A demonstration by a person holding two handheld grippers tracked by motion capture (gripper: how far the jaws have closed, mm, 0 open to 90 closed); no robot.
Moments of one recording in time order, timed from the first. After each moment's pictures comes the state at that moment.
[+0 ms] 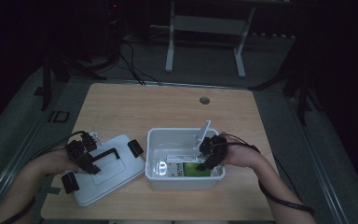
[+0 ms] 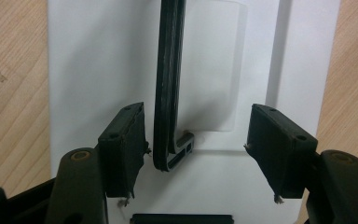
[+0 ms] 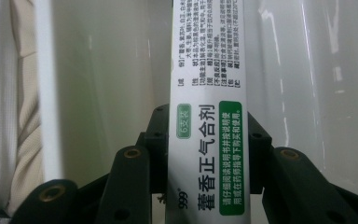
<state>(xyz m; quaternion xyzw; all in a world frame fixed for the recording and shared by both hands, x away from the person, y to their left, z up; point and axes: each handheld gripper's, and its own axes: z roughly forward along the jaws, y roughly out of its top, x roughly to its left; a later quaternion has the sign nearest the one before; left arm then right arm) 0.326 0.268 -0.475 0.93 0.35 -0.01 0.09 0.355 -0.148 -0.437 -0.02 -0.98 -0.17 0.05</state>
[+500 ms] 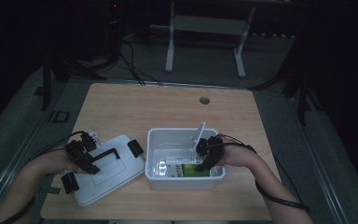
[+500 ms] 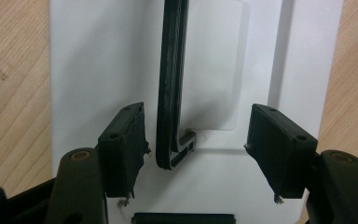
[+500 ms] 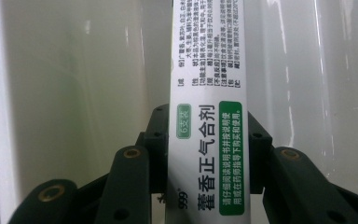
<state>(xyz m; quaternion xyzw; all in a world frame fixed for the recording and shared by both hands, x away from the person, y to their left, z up) 0.326 0.269 -0.476 0.93 0.35 -0.01 0.09 0.360 -0.140 -0.450 -0.02 -0.99 -0.14 0.06</state>
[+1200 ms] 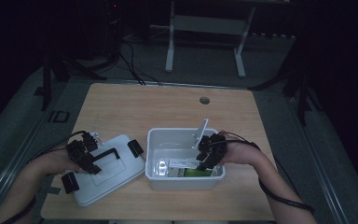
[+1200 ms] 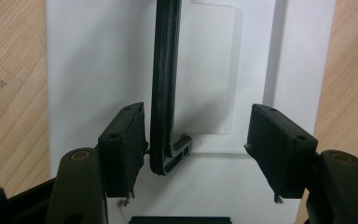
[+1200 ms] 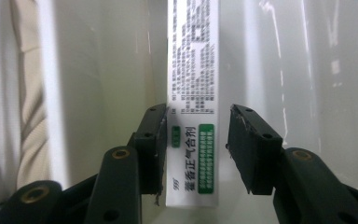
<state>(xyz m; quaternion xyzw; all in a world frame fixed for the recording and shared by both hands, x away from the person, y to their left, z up) 0.326 0.265 -0.473 0.93 0.34 -0.01 0.09 0.357 -0.146 -0.428 -0.02 -0.99 -0.16 0.05</state>
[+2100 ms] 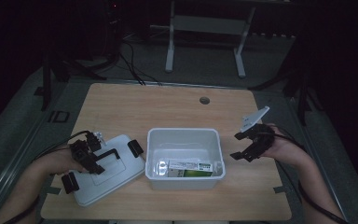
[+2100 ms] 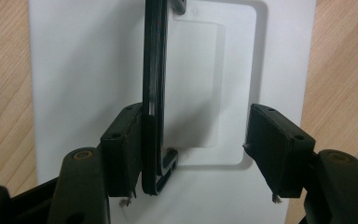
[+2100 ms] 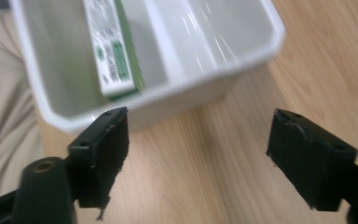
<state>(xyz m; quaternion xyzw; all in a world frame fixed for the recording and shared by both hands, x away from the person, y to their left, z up) 0.327 0.255 -0.473 0.94 0.34 -0.02 0.10 0.362 -0.268 -0.390 -0.15 -0.95 -0.26 -0.04</state>
